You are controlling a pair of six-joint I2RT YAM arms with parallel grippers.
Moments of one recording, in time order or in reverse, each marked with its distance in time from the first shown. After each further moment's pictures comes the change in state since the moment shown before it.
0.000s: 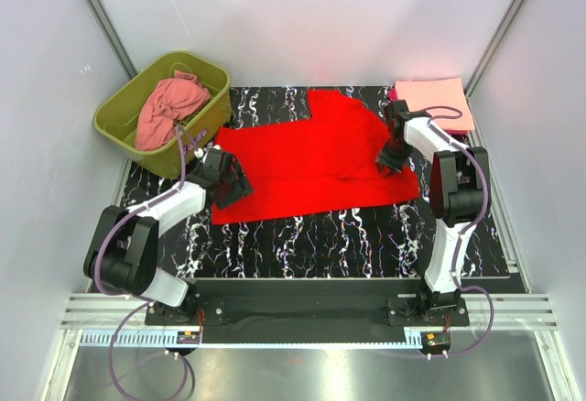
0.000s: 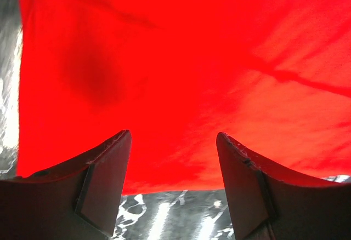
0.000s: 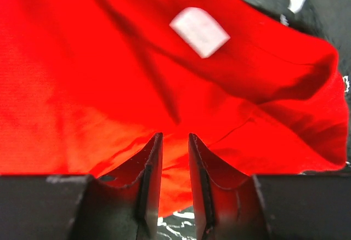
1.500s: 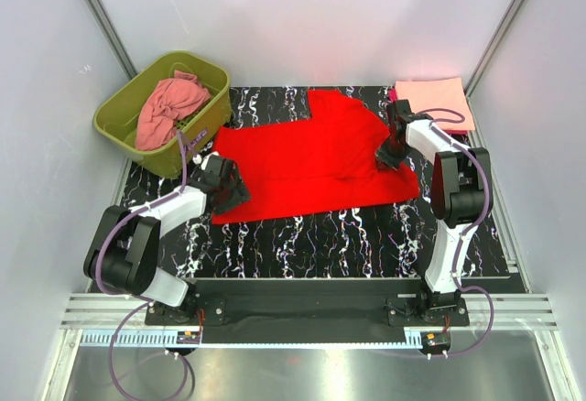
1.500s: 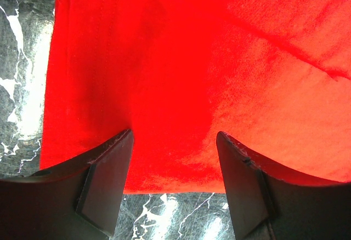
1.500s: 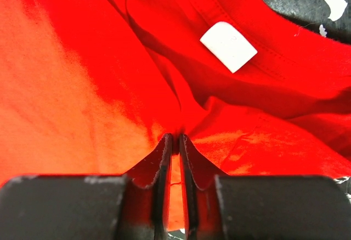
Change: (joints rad) left arm 0.000 0.006 -0.068 0.004 -0.059 -0.003; right arm -0.015 -0.013 -0.071 0.138 -0.067 0.098
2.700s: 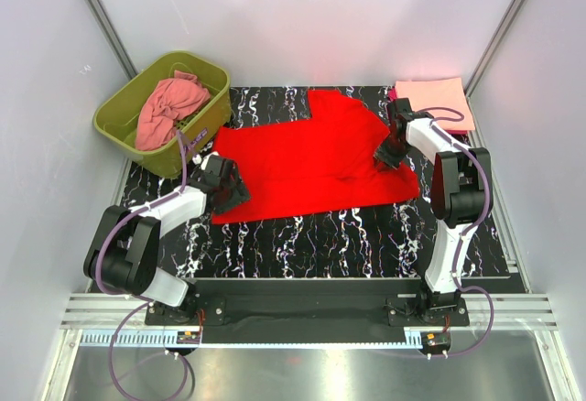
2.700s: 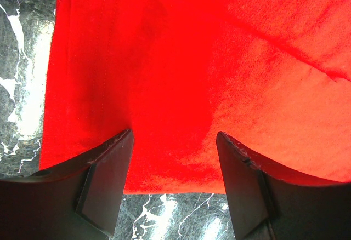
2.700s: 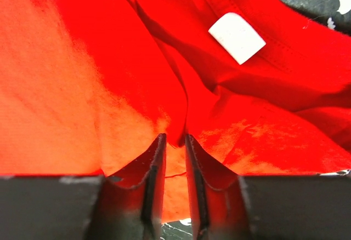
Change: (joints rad) left arm 0.000 0.000 0.000 0.001 -0.003 -0.004; right arm 0.000 0.000 0.023 -0.032 -0.024 -0.016
